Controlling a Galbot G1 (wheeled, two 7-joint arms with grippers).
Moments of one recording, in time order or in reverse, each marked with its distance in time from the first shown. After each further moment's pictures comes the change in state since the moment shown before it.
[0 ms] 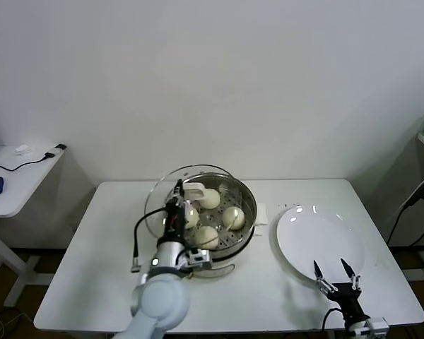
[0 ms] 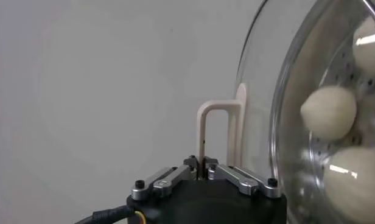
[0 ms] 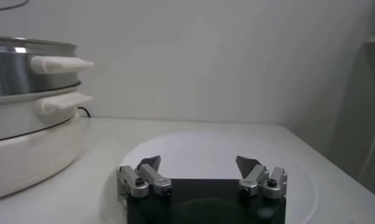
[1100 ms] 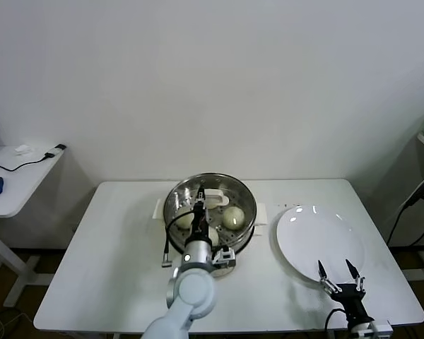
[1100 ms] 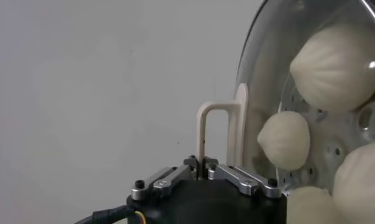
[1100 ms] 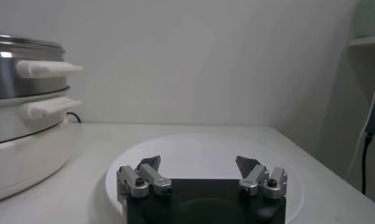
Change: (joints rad) left arm -0.069 -0.109 0.055 0.234 0.122 0.009 -0.040; right arm -0.003 0.009 0.012 -0.011 0.012 0.028 0.010
